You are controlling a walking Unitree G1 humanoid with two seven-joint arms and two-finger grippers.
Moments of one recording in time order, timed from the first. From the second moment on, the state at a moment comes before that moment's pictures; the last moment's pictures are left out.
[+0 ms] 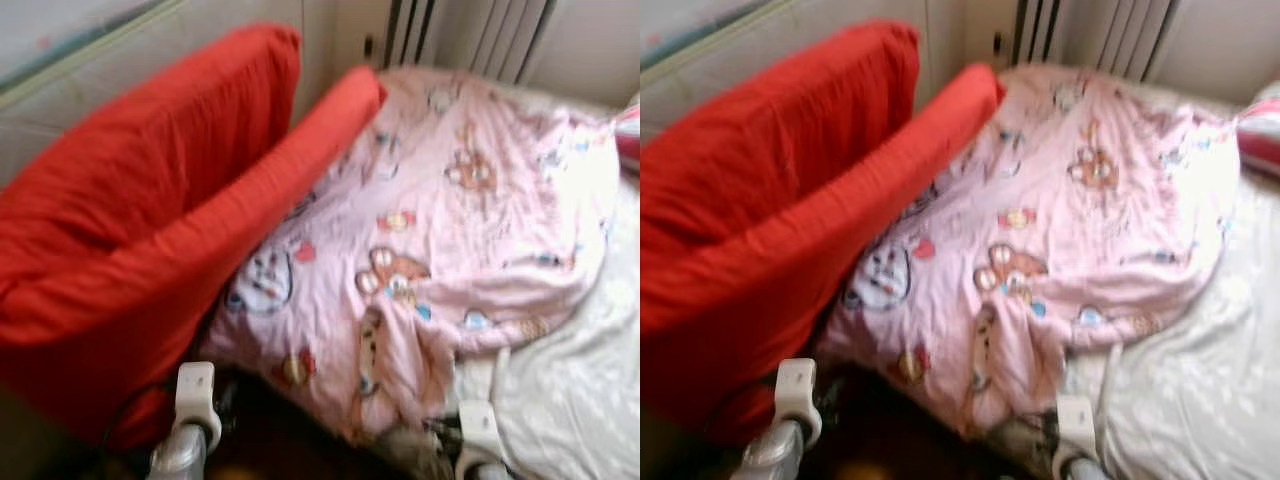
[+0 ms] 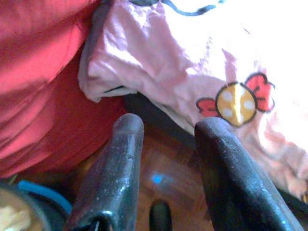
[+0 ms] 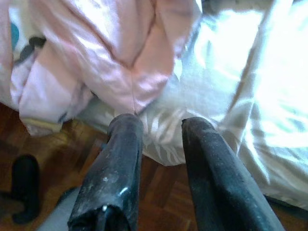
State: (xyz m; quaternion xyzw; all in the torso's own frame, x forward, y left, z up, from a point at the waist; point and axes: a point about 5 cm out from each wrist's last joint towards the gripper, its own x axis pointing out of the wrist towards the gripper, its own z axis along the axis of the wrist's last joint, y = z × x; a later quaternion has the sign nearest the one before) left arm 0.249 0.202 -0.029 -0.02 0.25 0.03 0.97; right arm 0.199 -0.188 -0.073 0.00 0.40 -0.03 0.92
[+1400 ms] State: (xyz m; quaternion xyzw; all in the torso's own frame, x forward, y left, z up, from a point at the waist) left arm 0.259 0.197 -0.020 0.01 0.22 0.00 0.97; right arm 0.247 -0.172 -0.042 0.02 0.30 -0.03 0.95
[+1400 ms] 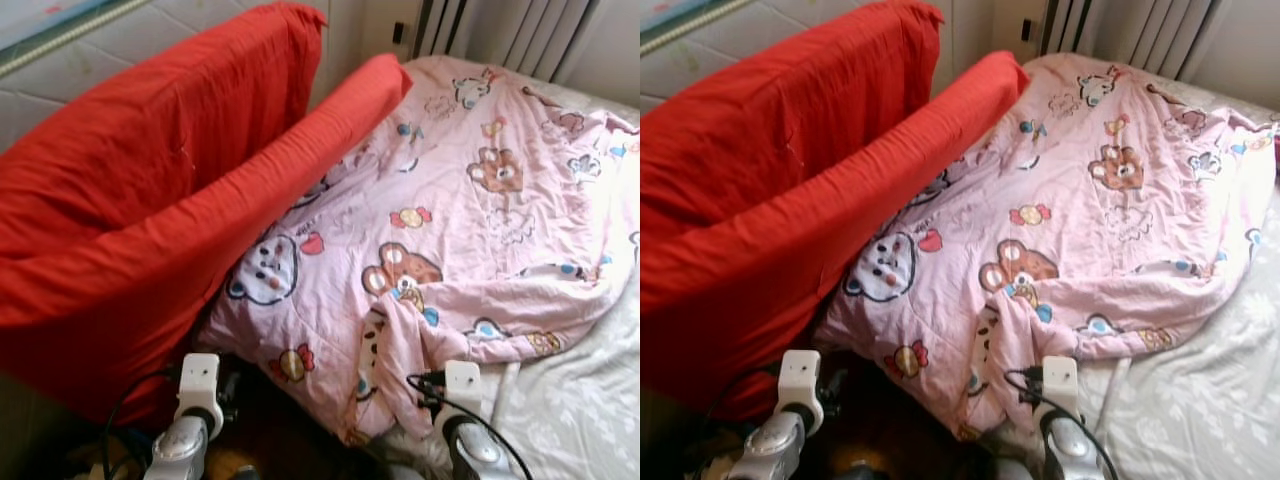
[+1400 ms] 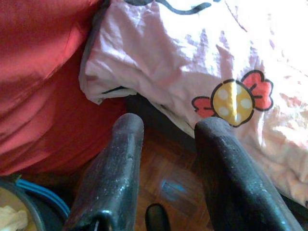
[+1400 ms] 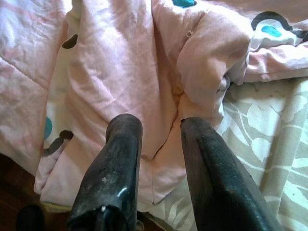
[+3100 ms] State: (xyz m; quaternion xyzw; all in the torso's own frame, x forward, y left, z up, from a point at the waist) left arm 0.261 0.199 -0.014 0.02 0.20 0.00 0.98; right arm 0.261 -0.166 -0.033 -0.03 0.29 0.02 0.96
